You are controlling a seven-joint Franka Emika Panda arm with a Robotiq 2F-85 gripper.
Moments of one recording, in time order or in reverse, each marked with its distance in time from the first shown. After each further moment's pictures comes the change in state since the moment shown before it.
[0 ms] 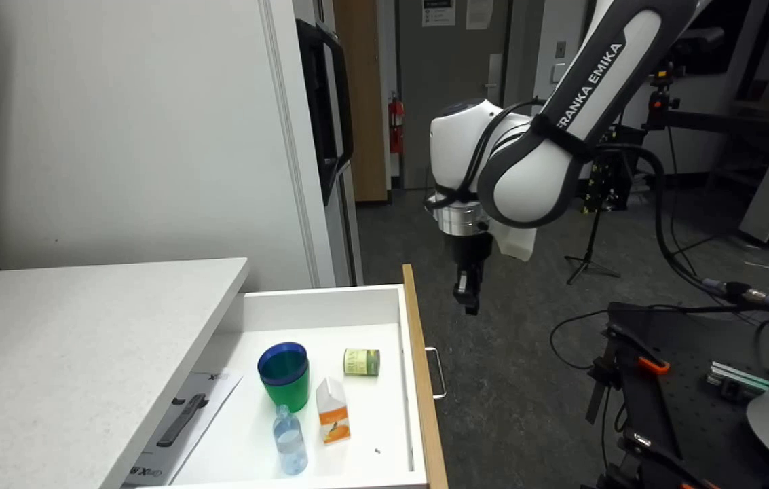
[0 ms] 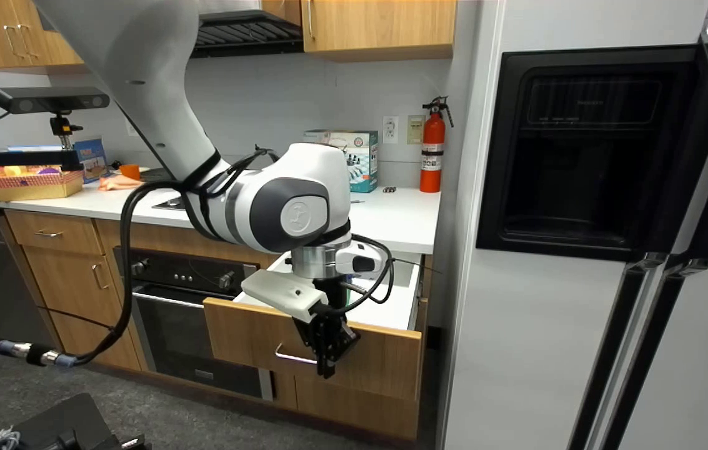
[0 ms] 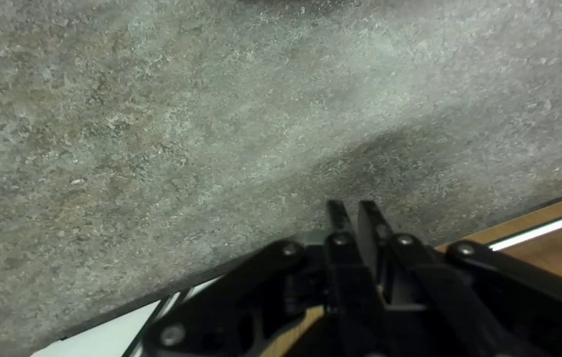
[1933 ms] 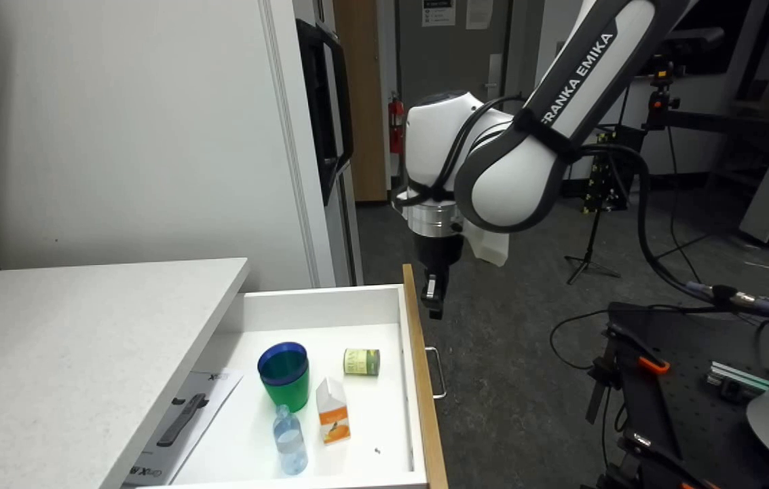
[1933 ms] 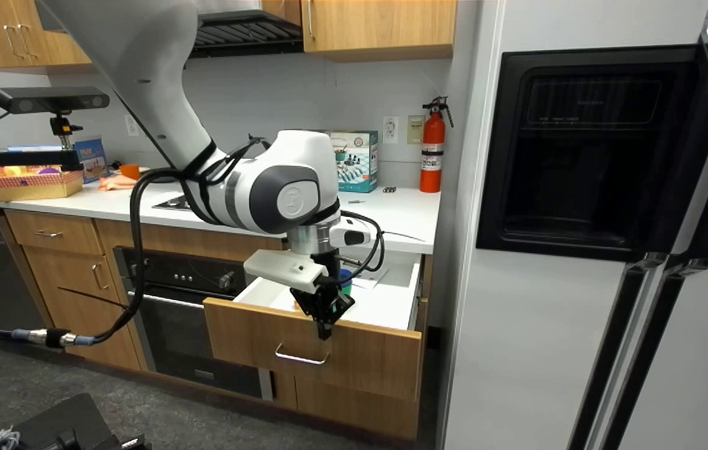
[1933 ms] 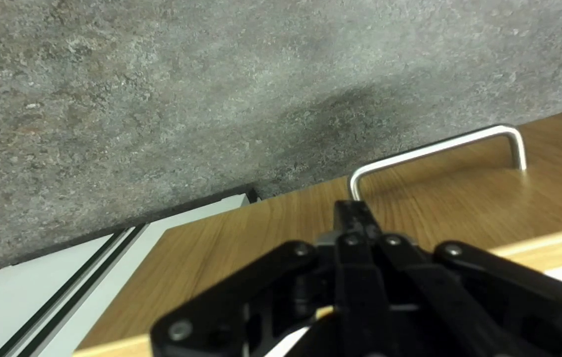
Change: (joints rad) arm 0.045 0.028 0.054 0.069 0.051 0.057 -0.054
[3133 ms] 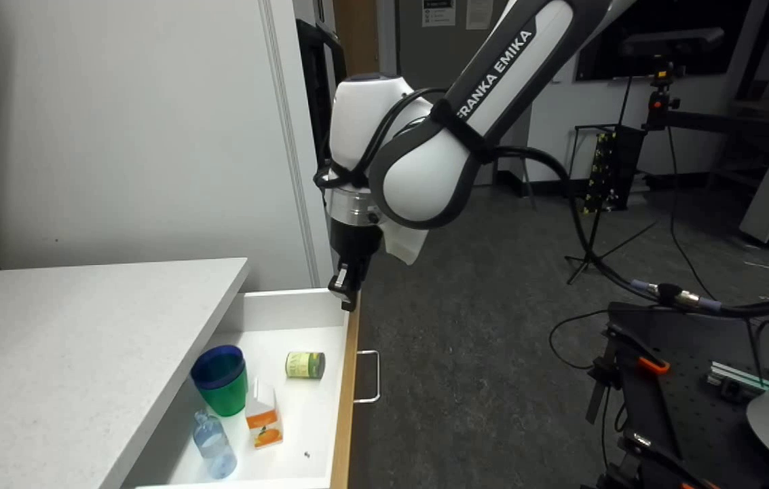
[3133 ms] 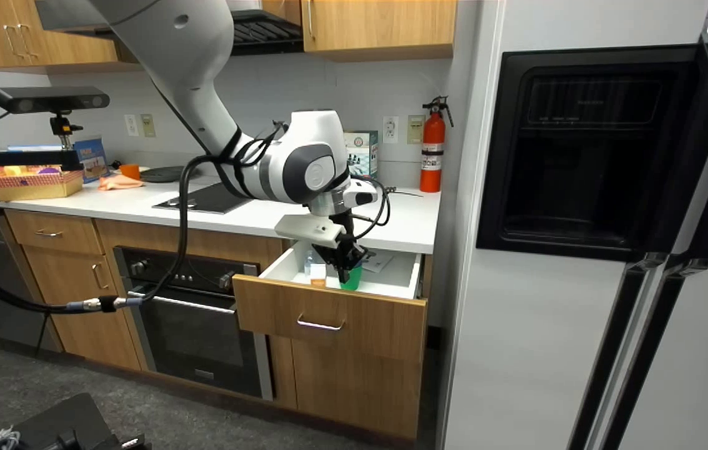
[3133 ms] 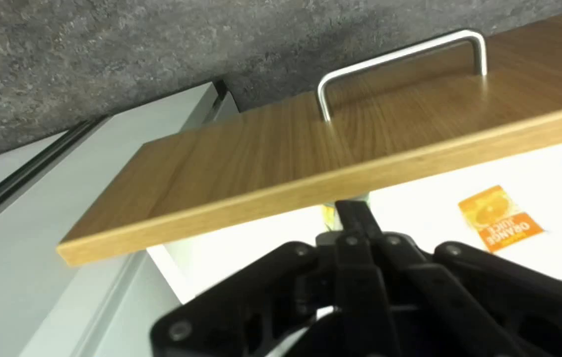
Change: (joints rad) arm 0.045 0.164 0.057 0.311 0.034 0.037 0.050
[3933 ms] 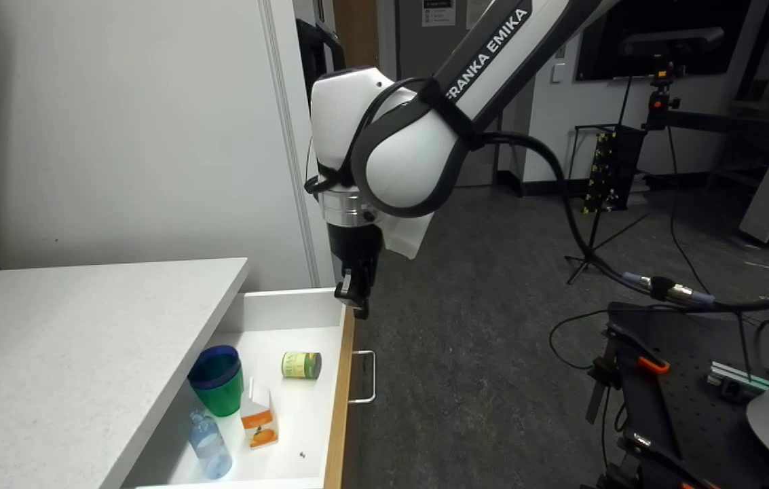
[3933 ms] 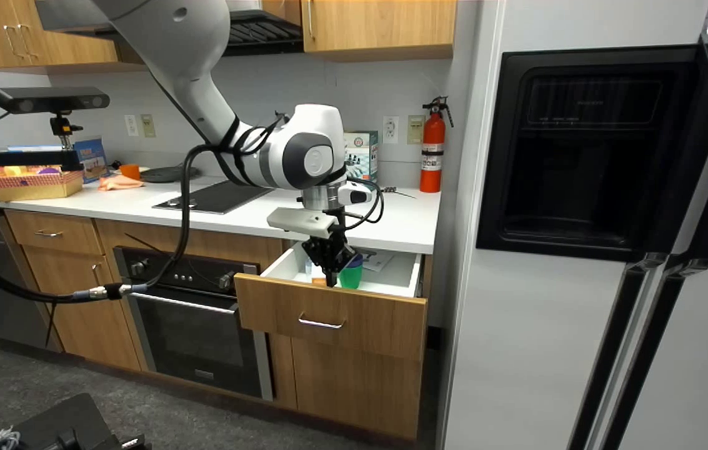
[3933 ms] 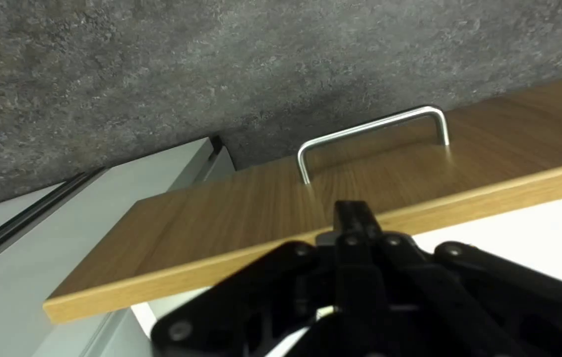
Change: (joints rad) arm 0.018 -0.003 0.007 0.050 0.007 -0.210 0.003
